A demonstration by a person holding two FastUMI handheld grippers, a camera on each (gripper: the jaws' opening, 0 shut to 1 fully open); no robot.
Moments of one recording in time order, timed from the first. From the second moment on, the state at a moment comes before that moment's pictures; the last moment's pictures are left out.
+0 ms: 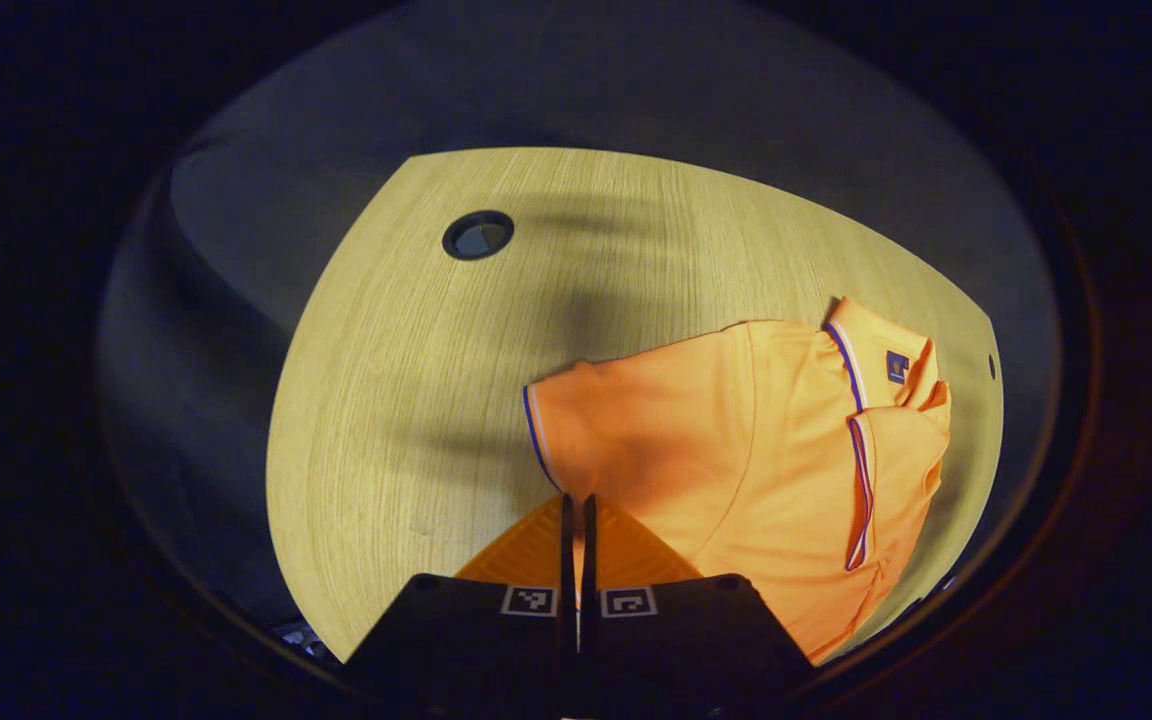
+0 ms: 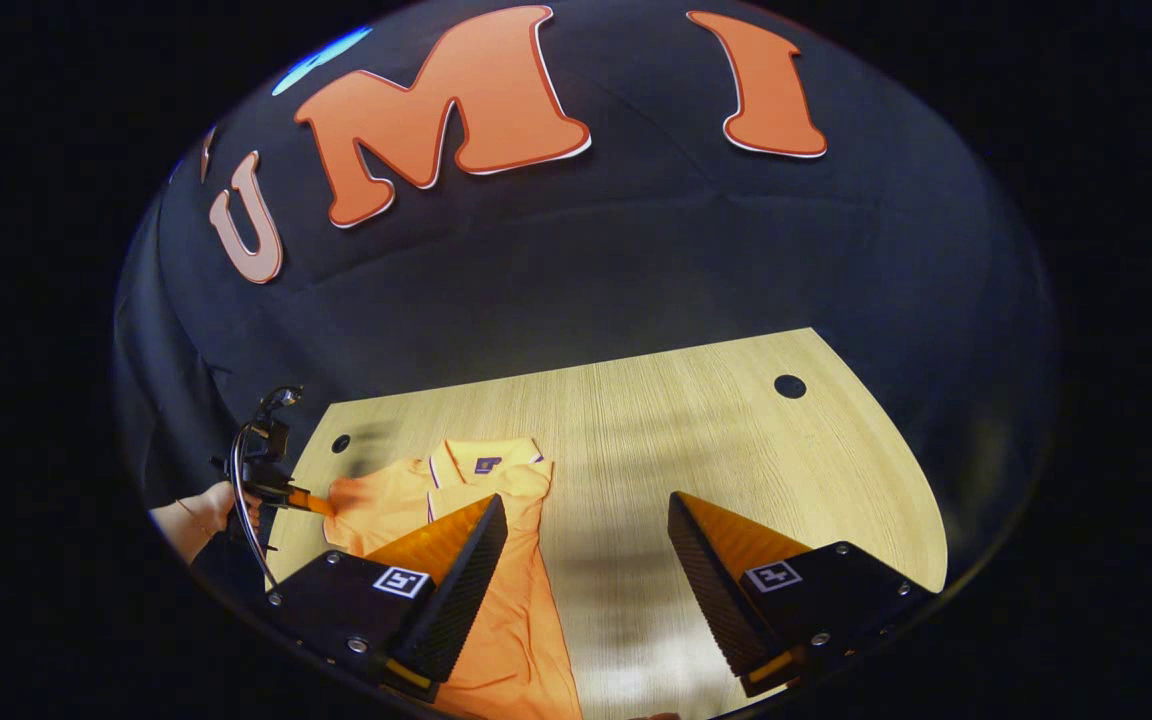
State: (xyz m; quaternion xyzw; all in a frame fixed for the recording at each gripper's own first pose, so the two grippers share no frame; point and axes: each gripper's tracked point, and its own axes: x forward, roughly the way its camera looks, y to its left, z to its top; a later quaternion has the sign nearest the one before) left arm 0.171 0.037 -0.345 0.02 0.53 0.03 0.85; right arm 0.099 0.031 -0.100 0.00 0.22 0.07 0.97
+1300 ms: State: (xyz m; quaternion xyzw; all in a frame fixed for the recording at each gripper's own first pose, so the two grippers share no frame) left arm 0.135 -0.243 -0.292 0.11 0.49 -0.14 0.85; right arm 0.055 -0.013 -0.085 0.02 0.21 0.08 0.97
